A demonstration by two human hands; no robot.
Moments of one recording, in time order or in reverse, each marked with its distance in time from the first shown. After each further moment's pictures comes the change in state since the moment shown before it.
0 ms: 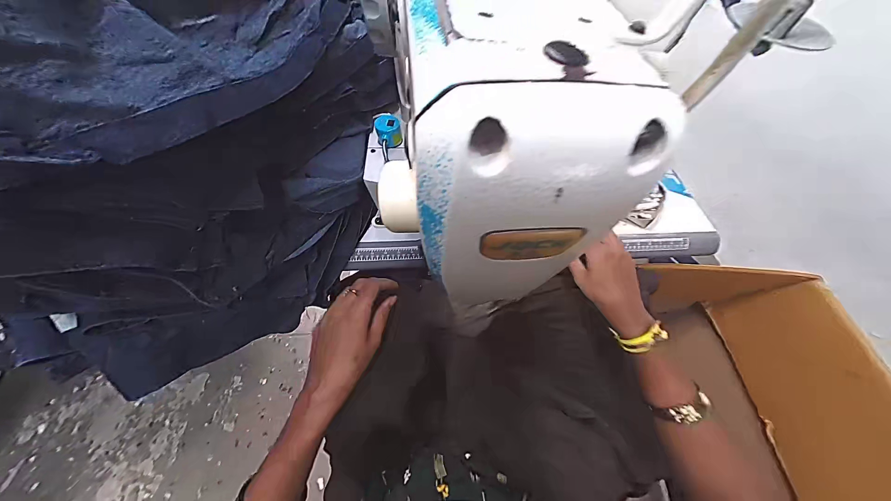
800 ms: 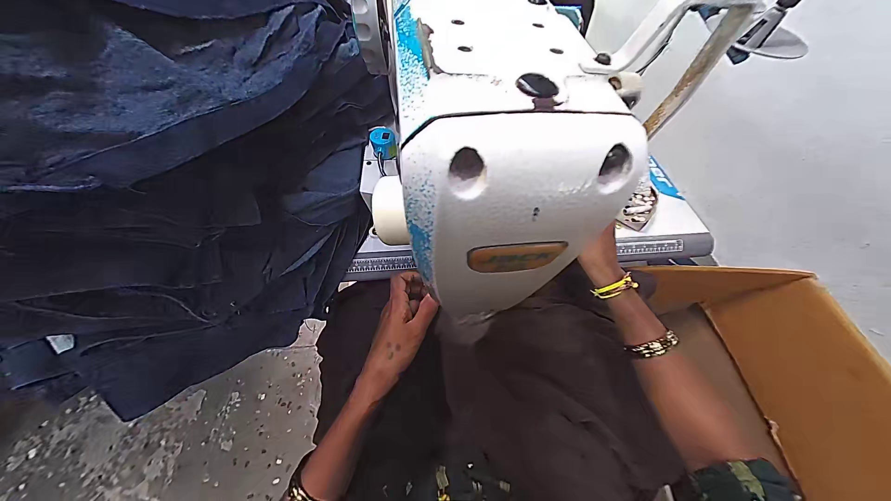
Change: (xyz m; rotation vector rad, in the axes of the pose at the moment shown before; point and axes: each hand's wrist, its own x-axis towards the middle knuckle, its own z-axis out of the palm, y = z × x) left_hand 0.022 0.052 0.026 -0.600 -0.109 -0.277; right_hand 0.048 0.014 0.014 0.119 0.164 0.133
